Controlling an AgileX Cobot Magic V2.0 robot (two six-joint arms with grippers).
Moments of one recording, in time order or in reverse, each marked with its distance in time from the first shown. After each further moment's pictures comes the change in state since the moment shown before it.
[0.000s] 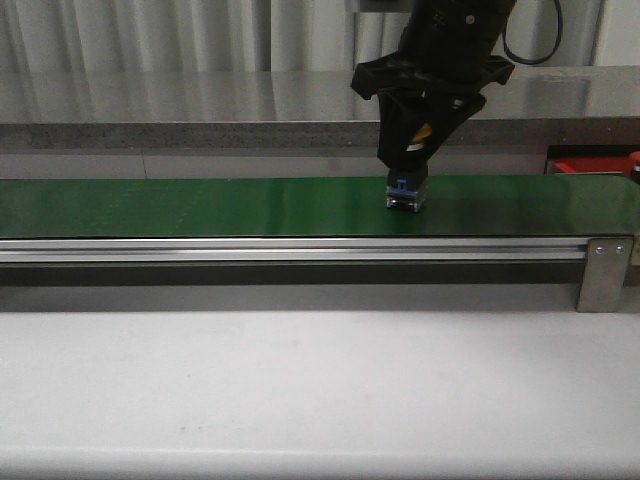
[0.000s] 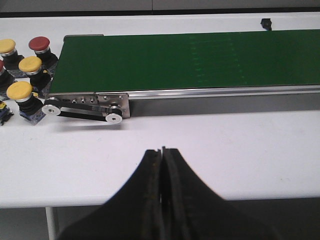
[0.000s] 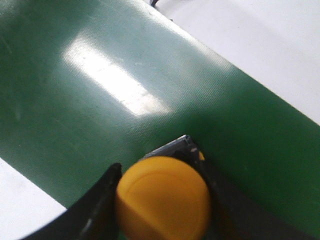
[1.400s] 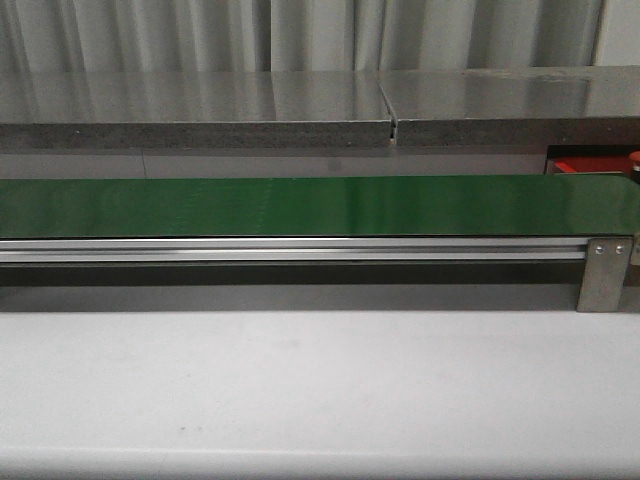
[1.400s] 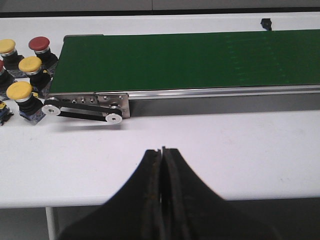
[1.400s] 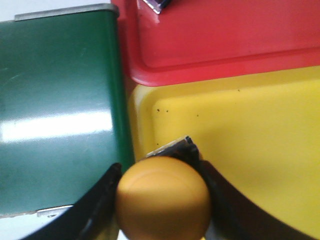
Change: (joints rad) left arm 0.000 0.000 0.000 0.000 0.000 0.000; right arm -0.553 -0.328 0.375 -0.167 -0.054 0.301
